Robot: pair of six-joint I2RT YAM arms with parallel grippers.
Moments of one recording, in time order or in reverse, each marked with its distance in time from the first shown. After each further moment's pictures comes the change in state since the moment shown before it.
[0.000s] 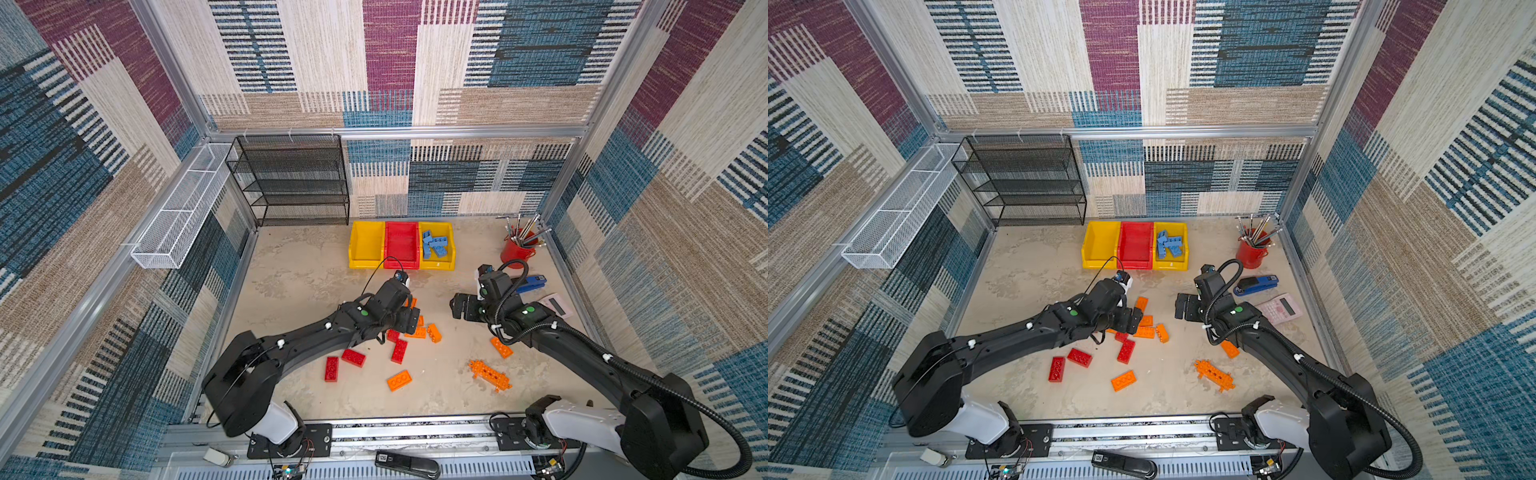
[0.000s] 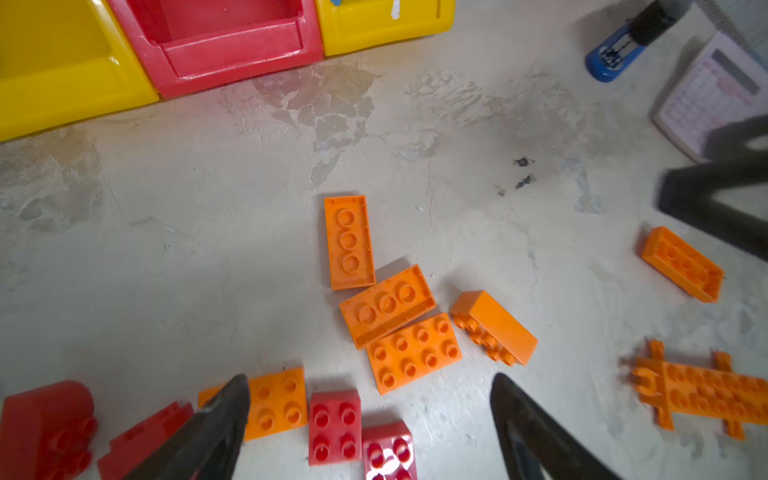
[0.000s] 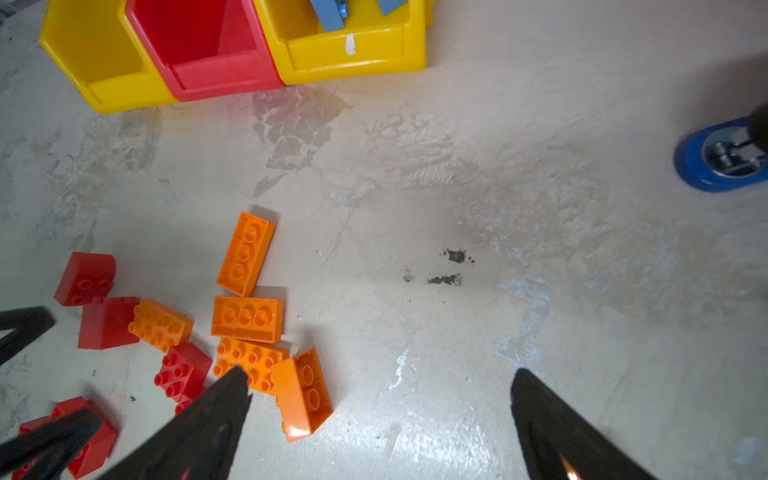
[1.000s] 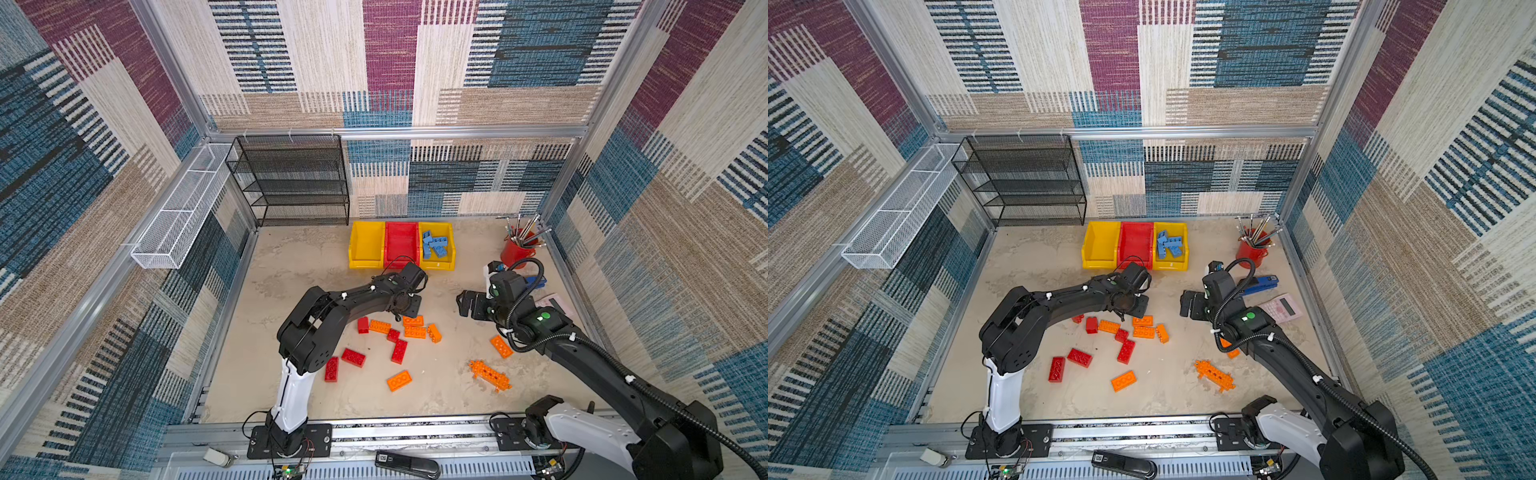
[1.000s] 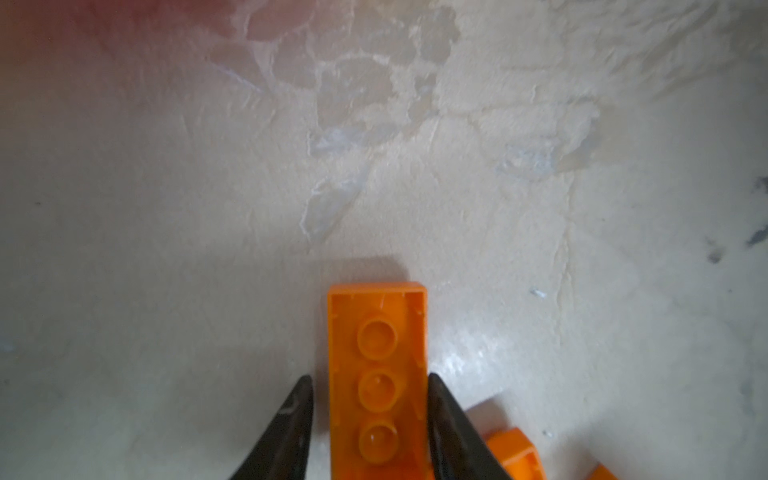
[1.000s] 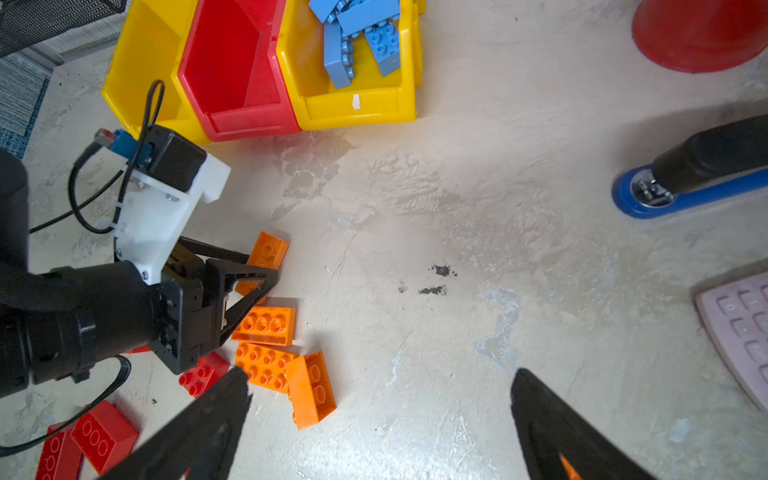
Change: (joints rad) left arm 0.080 0.473 0.374 -0.145 0.077 0.034; right arm -0.016 -0.093 0.019 -0.044 0.027 -0.023
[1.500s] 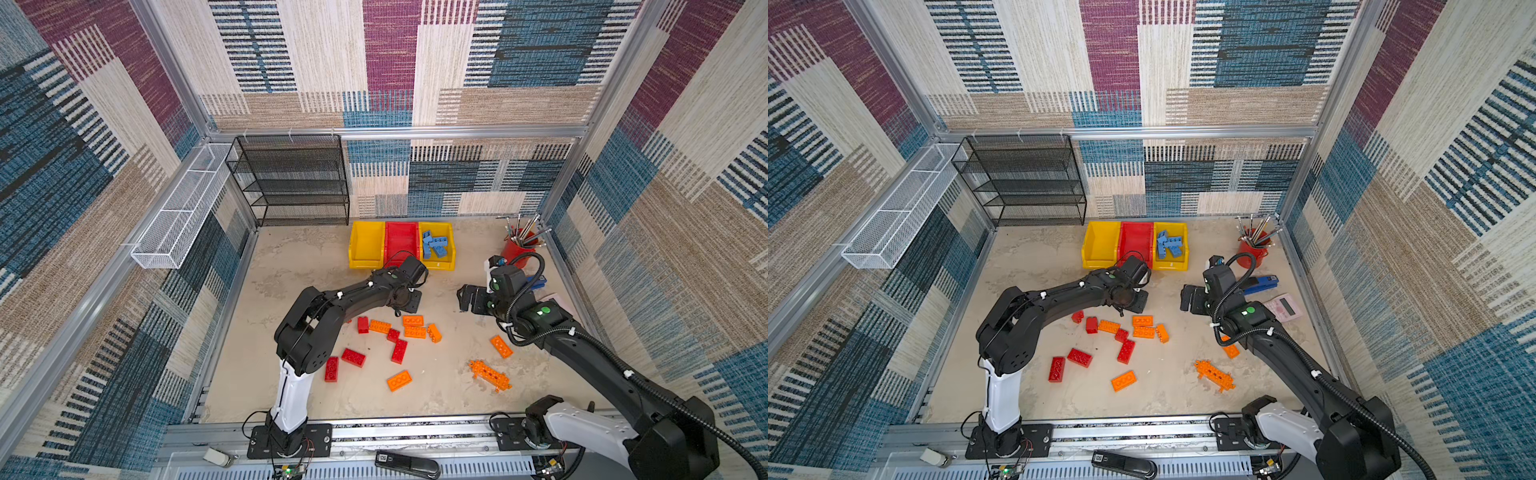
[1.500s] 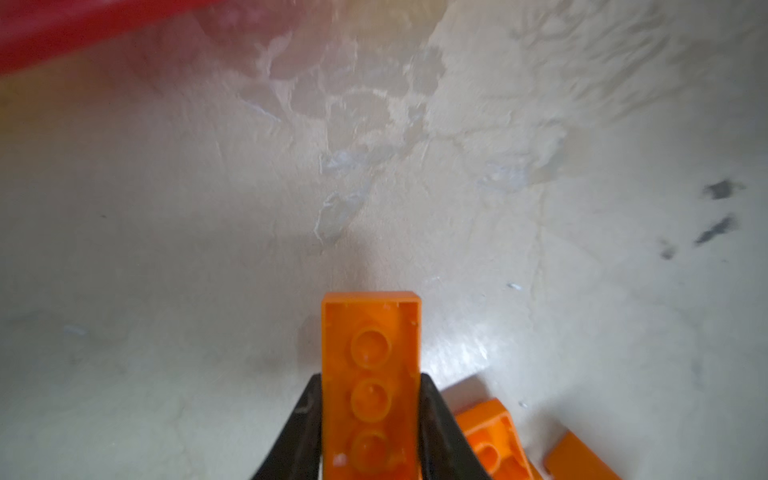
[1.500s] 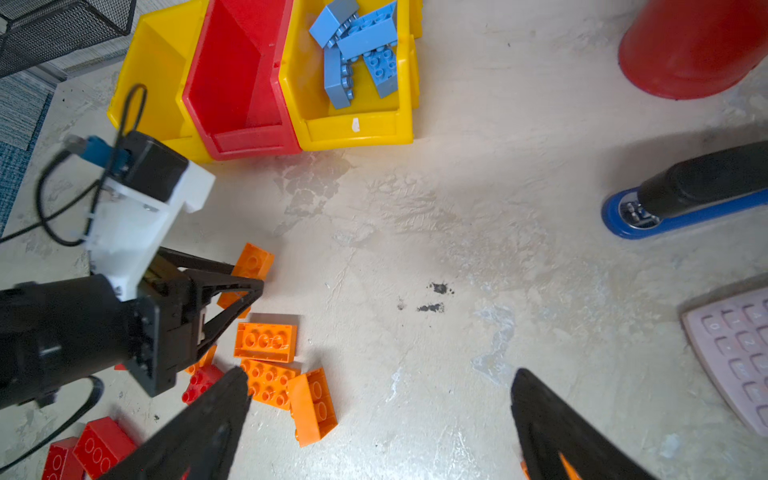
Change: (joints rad) left arm 0.011 -0.053 0.067 -0.099 -0.007 0.021; right arm -0.017 0.035 0.051 -0.001 0.002 -0.016
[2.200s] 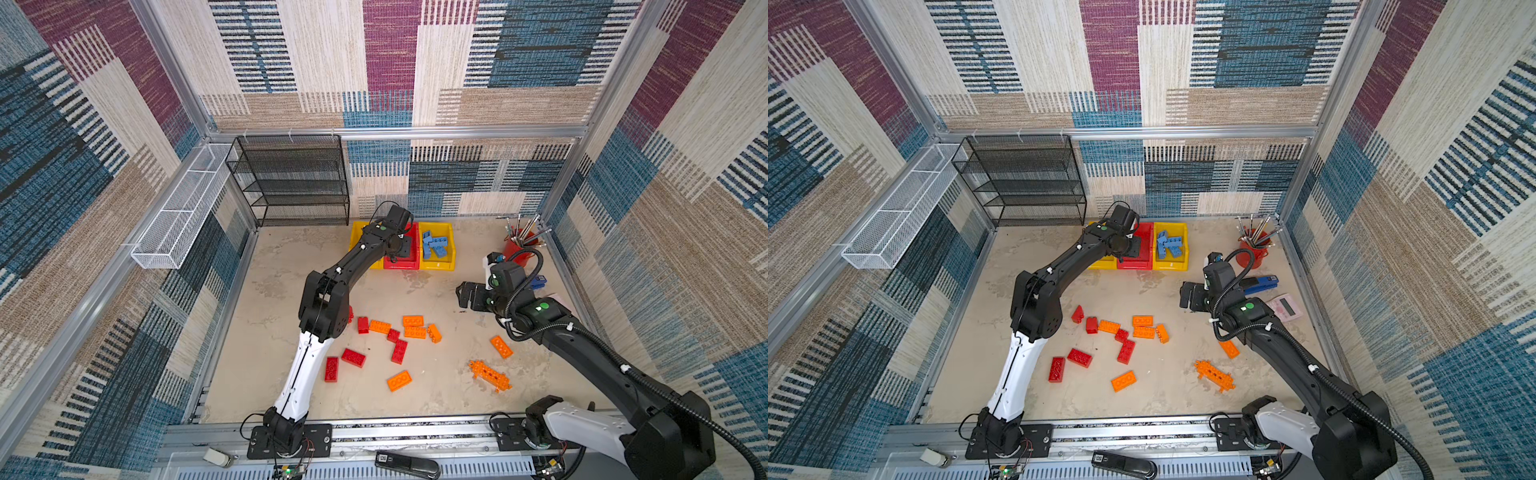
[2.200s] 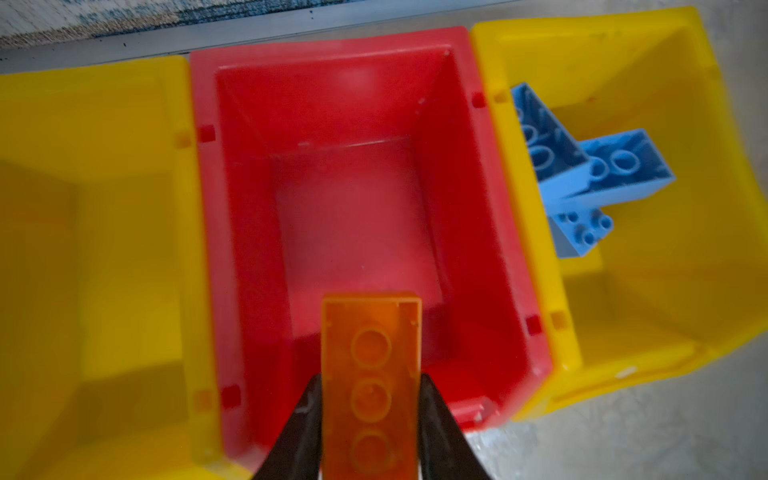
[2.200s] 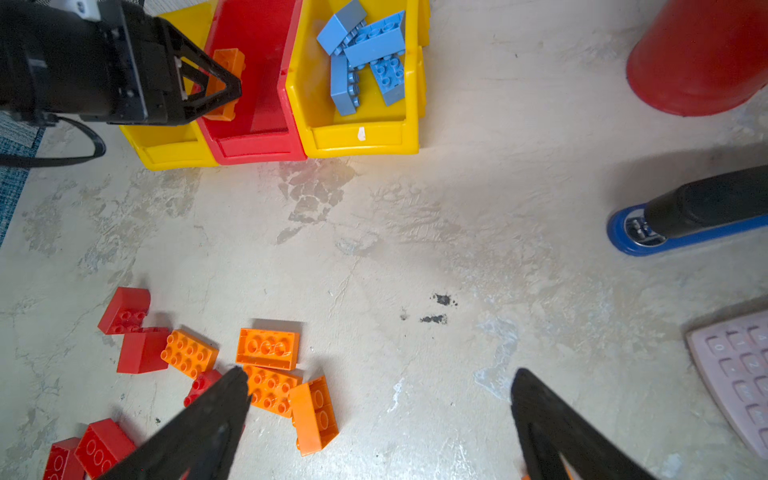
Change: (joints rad) left arm 0.219 0.447 0.815 -0.204 -0.005 0.035; right arm -0.016 0.026 0.021 0.009 -0.021 -0.025
